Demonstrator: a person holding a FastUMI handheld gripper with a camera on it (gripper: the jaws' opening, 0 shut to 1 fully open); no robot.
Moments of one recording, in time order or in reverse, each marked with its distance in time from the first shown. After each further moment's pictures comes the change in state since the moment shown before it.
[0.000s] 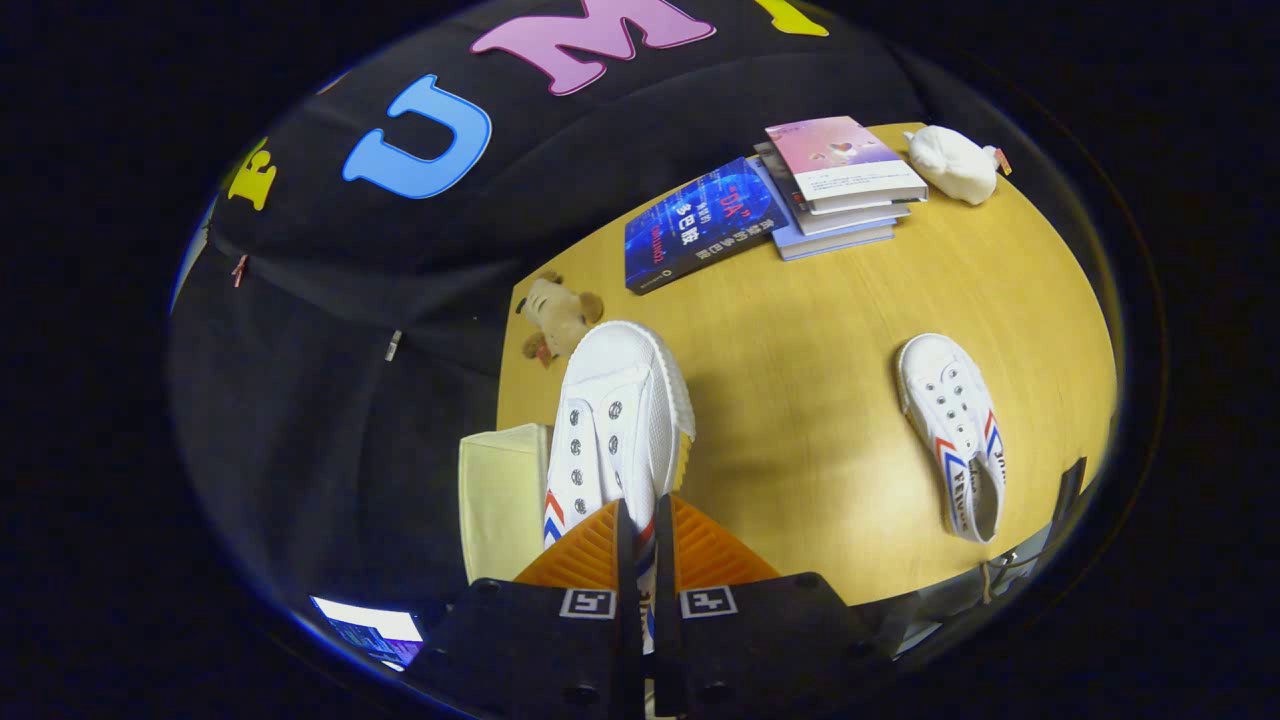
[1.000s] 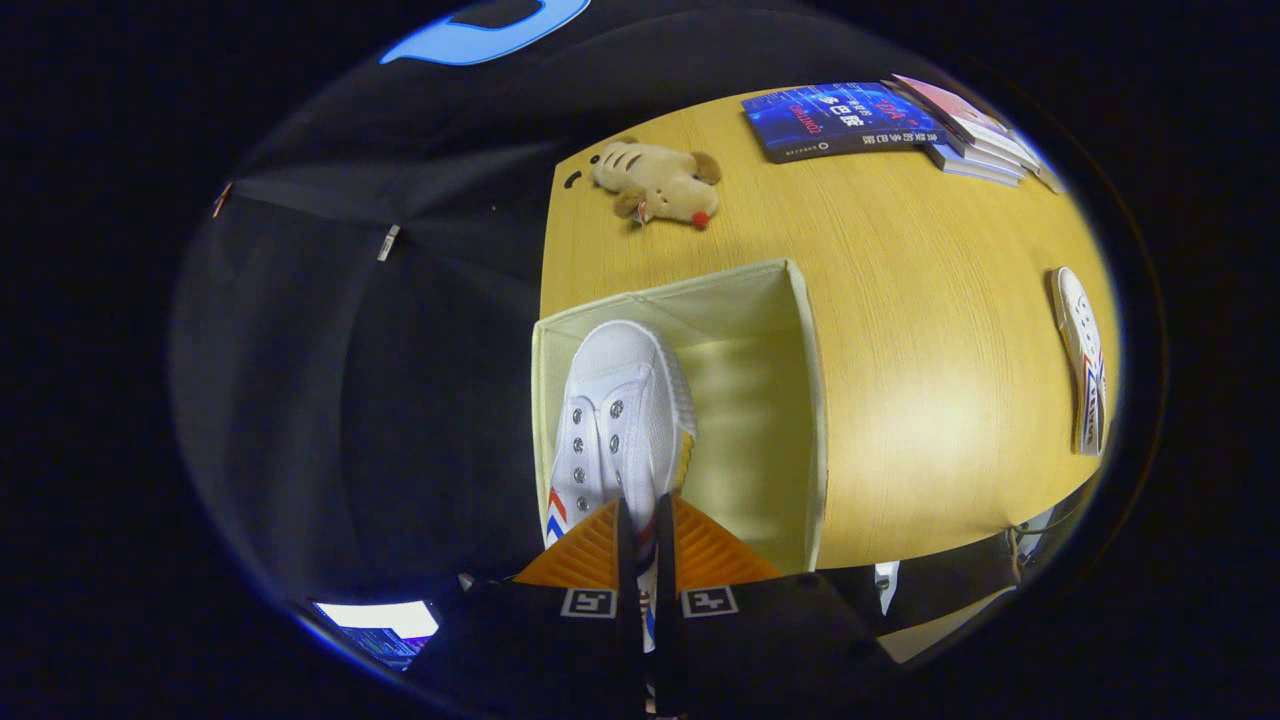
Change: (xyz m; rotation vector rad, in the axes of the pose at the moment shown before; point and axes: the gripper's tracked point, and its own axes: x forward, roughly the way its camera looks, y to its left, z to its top) arm 0.136 0.151 -0.130 -0.052 0.252 -0.094
